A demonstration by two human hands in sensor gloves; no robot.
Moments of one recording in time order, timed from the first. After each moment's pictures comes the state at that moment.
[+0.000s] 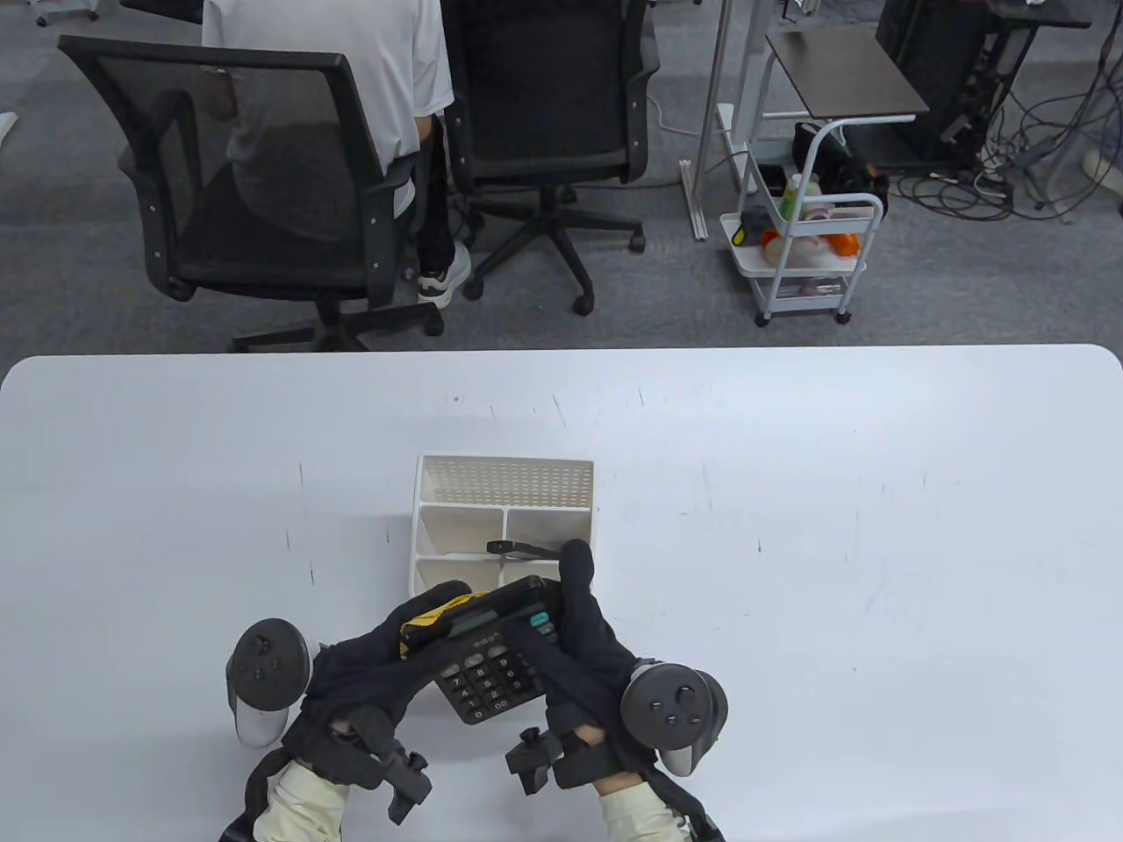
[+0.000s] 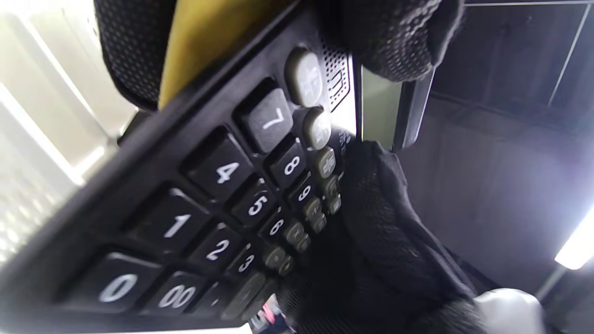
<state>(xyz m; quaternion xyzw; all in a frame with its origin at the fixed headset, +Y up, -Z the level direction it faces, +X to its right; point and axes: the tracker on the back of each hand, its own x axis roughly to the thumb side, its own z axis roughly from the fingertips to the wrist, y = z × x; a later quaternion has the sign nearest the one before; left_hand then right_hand) -0.233 -0.676 -0.269 0.05 -0.23 0.54 0.81 0.027 -0.679 -0.256 0.16 -0.24 0.80 0.52</state>
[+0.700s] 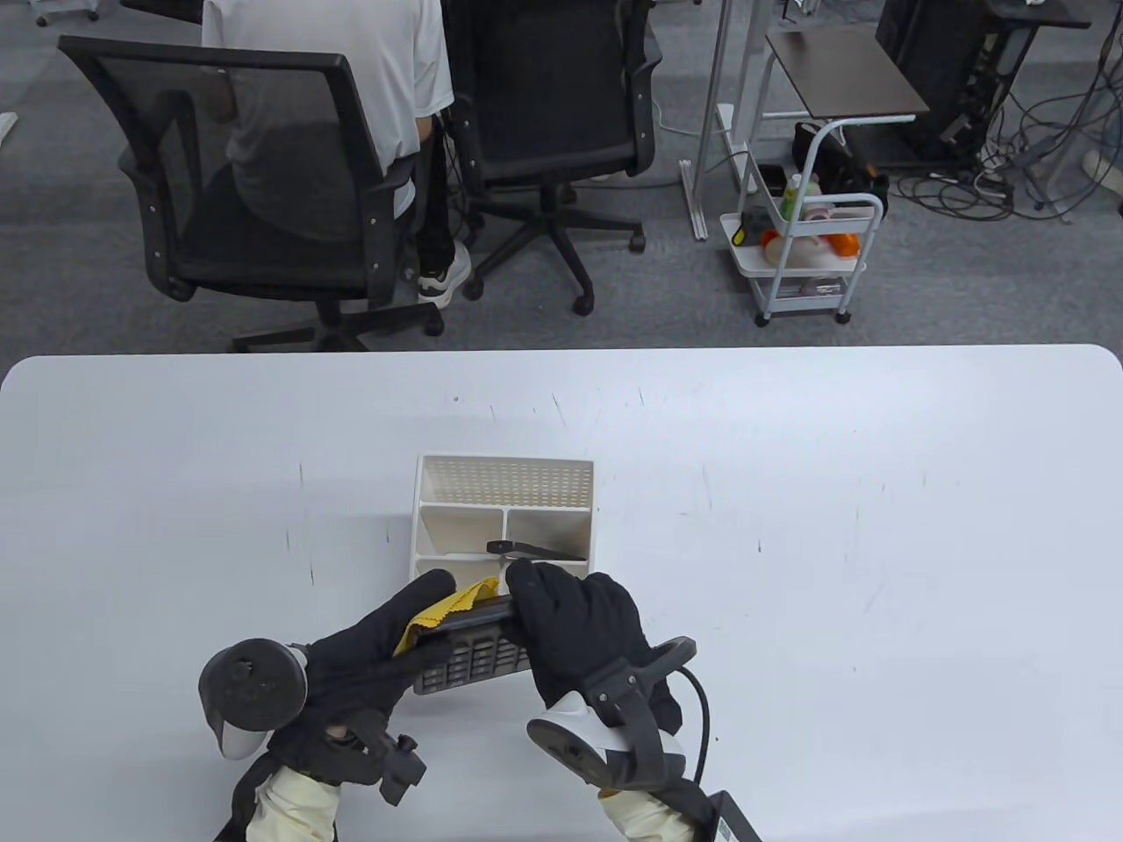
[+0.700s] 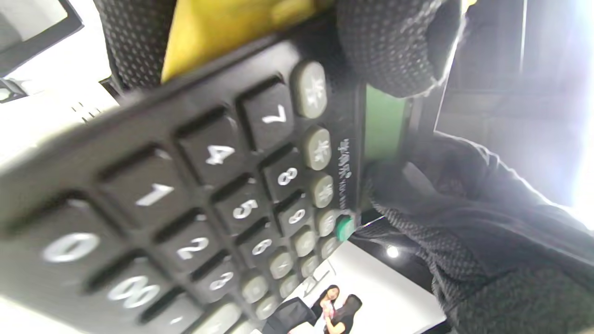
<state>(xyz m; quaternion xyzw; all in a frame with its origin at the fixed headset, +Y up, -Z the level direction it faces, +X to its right) -0.243 -0.660 -0.260 0.11 -0.23 0.47 0.84 0.003 -0.613 -0.237 0.24 -0.42 0.87 0.08</state>
